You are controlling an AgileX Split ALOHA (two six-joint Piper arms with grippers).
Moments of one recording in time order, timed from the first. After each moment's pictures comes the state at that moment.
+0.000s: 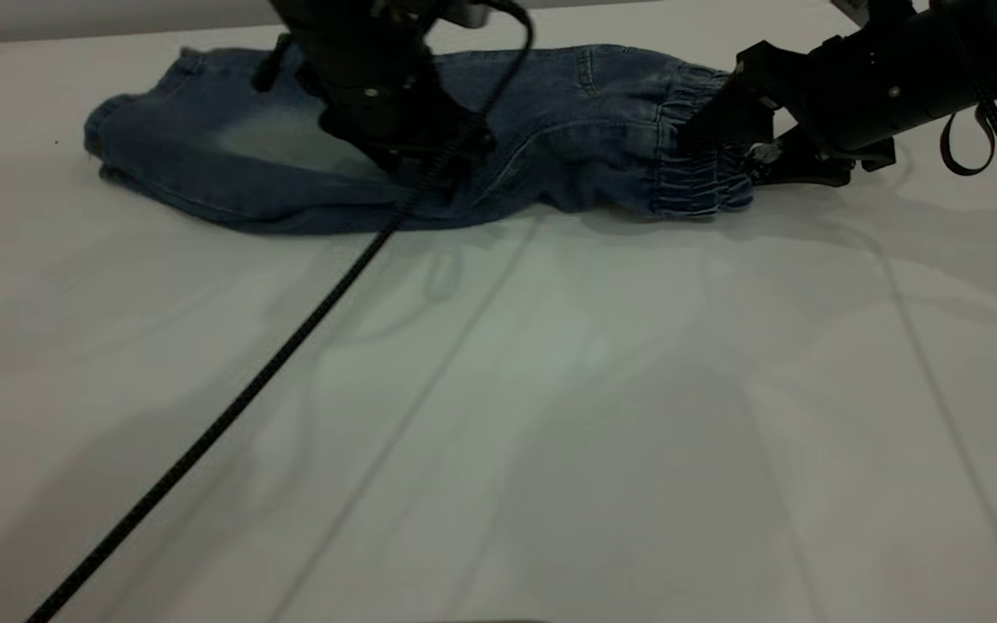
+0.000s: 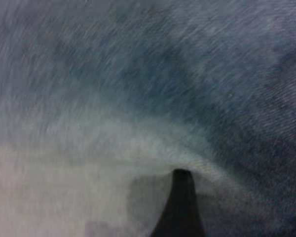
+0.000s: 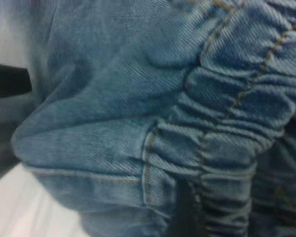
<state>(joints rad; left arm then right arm) -0.48 2.39 -1.59 0.10 0.31 0.05 0.03 2.35 -1.21 1.70 0.66 -1.44</state>
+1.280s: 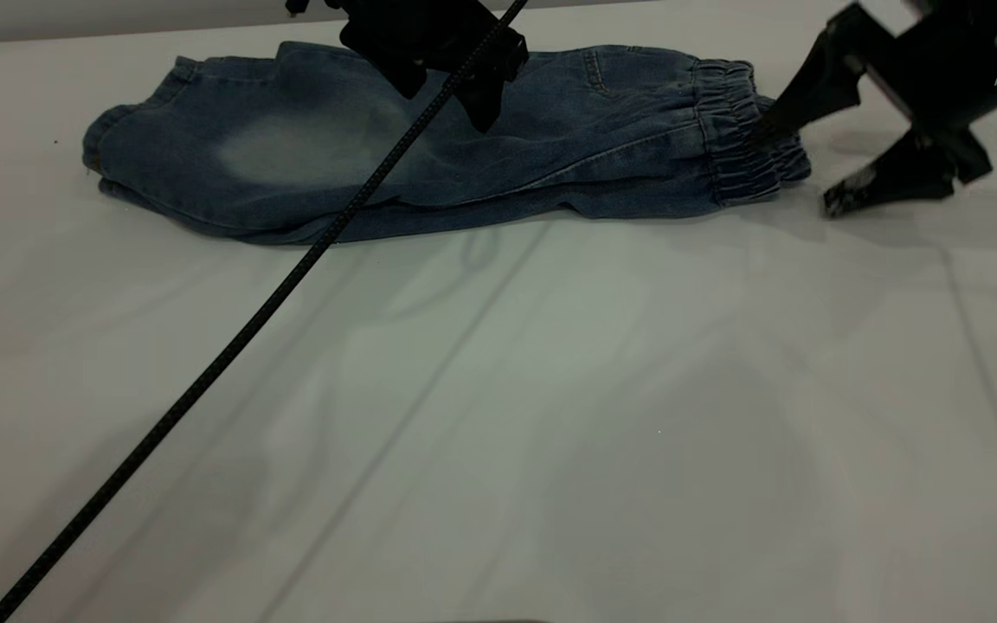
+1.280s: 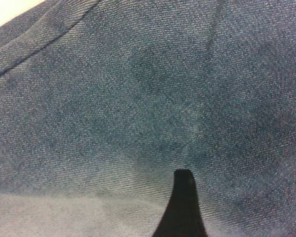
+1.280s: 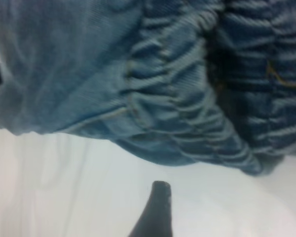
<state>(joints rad) -0.50 2.40 -1.84 0.10 0.58 0.05 -0.11 2.33 -1.30 1.21 0.84 -0.84</state>
